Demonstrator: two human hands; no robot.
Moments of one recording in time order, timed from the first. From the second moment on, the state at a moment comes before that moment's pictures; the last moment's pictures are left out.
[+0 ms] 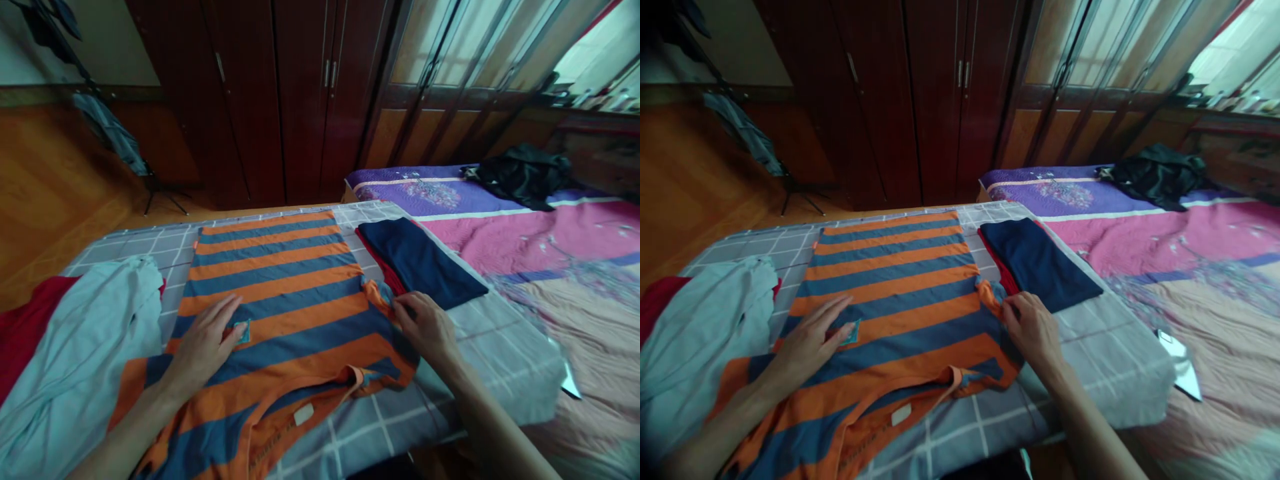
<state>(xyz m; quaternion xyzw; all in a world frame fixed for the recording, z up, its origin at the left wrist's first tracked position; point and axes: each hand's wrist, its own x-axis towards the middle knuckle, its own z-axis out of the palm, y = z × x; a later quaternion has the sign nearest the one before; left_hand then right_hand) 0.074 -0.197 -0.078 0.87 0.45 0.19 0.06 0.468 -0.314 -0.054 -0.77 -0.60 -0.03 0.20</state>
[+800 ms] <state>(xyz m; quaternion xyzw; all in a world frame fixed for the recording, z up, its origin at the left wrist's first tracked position) 0.259 -0.250 0.010 0.98 0.06 0.00 0.21 0.482 -0.380 -0.051 -0.71 -0.19 0.36 0.57</state>
